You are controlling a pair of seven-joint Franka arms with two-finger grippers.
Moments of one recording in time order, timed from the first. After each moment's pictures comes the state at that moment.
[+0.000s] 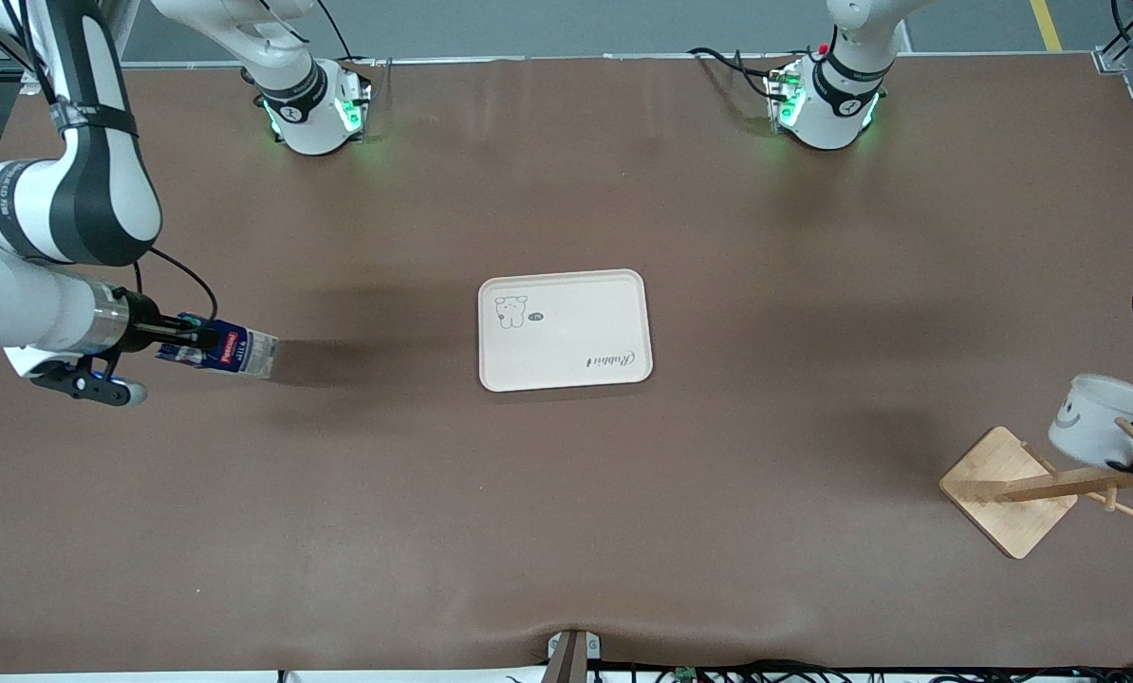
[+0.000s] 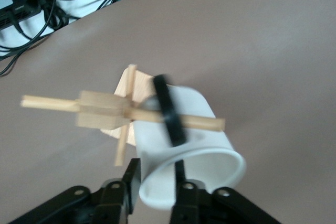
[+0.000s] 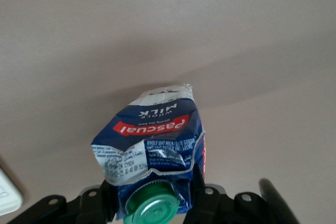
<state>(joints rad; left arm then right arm) 0.48 0.43 -0.23 -1.34 -0.09 1.89 0.78 0.01 0.21 -0.06 -1.83 0.03 1.80 0.20</state>
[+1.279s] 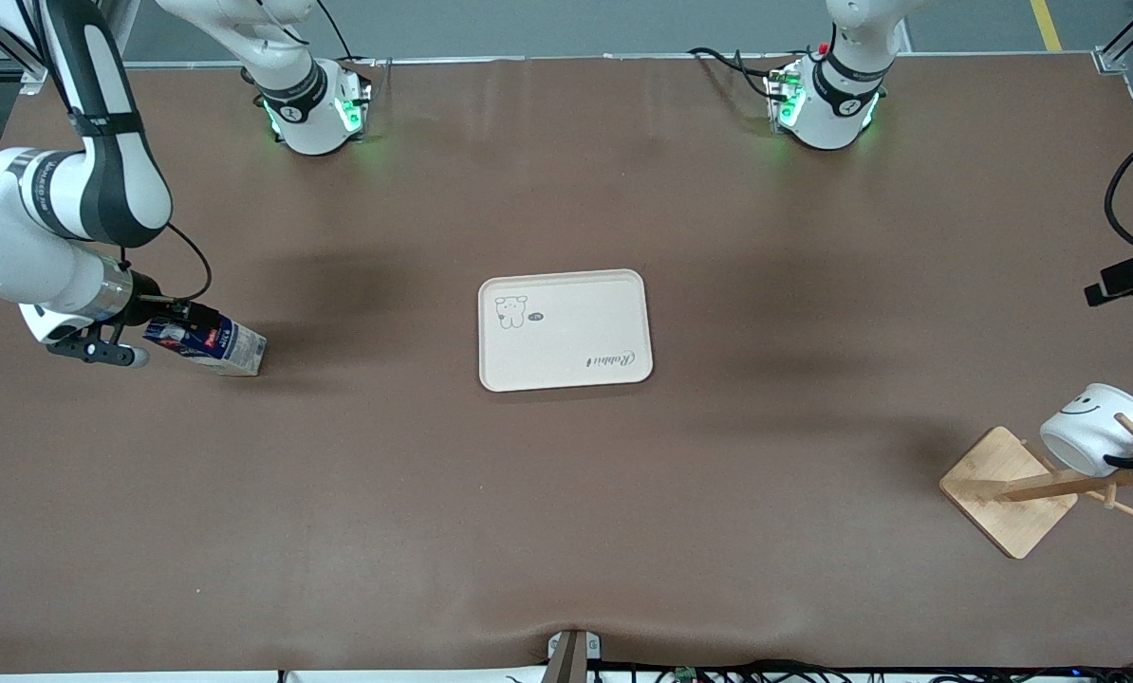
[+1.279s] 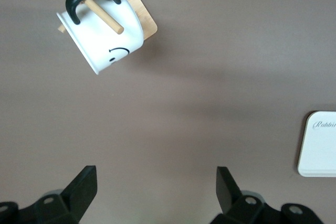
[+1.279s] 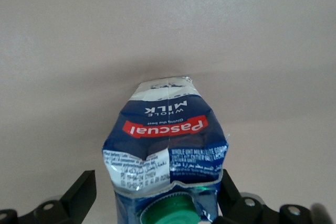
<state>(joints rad) 0.46 0.23 -0.39 -1.33 0.02 1.47 -0.04 -0.09 0.11 -0.05 -2.17 0.02 2.12 0.03</state>
